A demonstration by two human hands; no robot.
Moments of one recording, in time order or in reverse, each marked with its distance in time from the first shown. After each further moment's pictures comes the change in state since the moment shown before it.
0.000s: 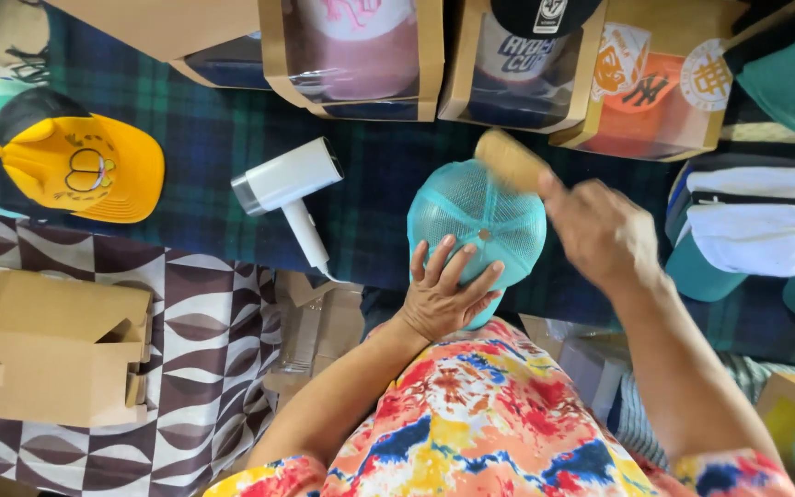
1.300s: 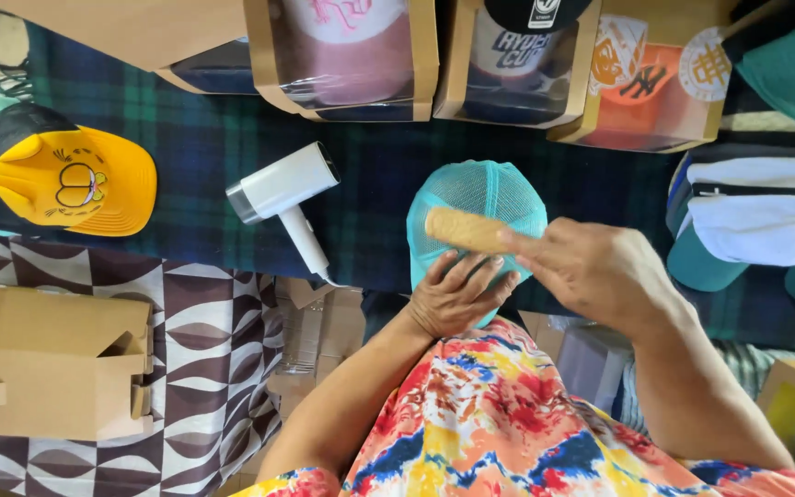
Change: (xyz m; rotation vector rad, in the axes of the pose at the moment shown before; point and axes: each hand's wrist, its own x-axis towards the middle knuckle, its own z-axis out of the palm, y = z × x) left_hand 0.014 -0.001 0.000 -0.029 -0.013 0.155; right_hand 0.032 -0.041 -0.056 0.247 -0.399 0.092
